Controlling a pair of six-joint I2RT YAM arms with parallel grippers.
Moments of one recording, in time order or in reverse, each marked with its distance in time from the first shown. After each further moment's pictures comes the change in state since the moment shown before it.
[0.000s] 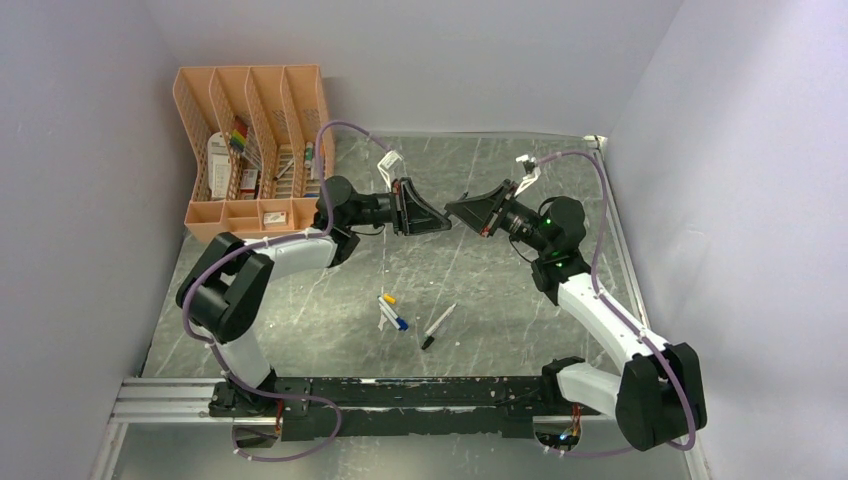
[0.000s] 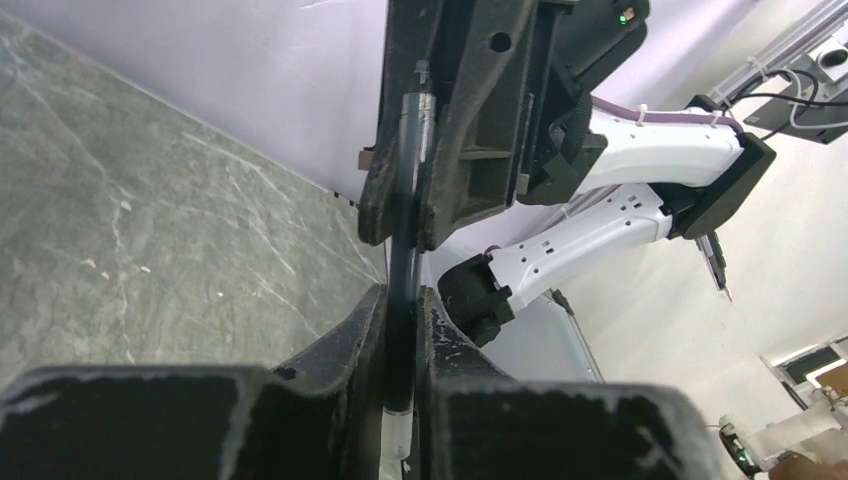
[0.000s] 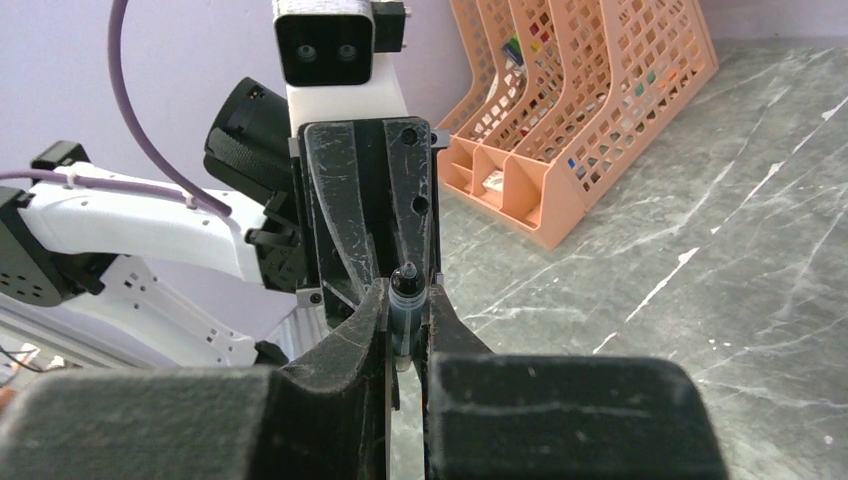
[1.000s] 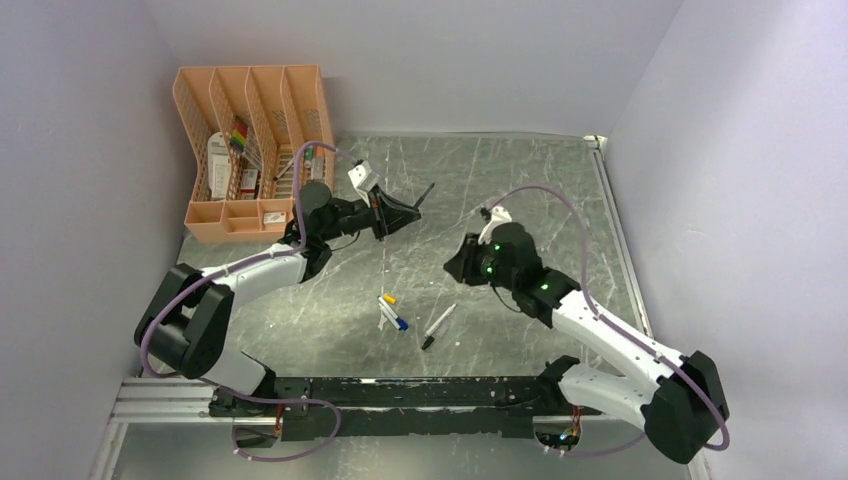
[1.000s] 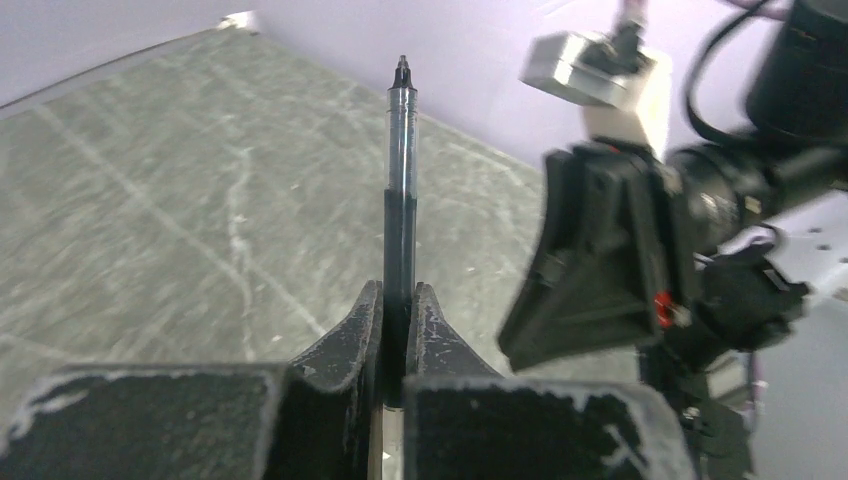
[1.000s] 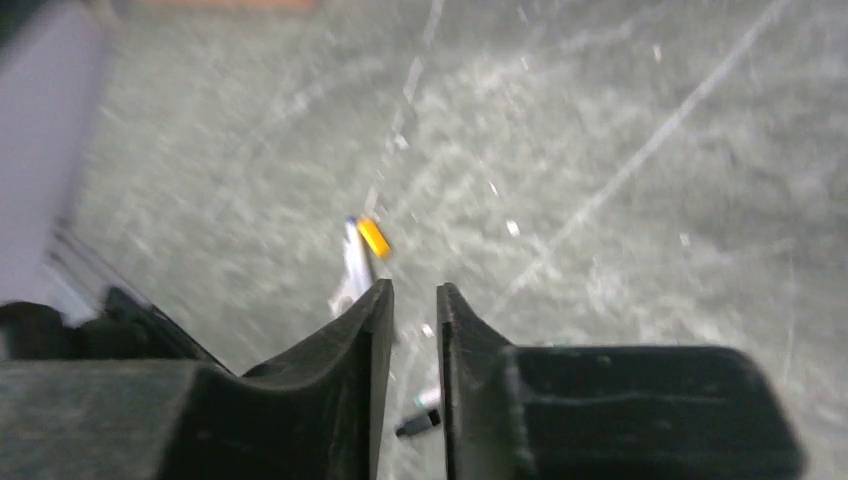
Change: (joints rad) left arm 0.080 -0.230 -0.164 -0.291 -0.229 0.615; right arm 0.265 -0.116 -0.019 -0.731 0.562 -0.201
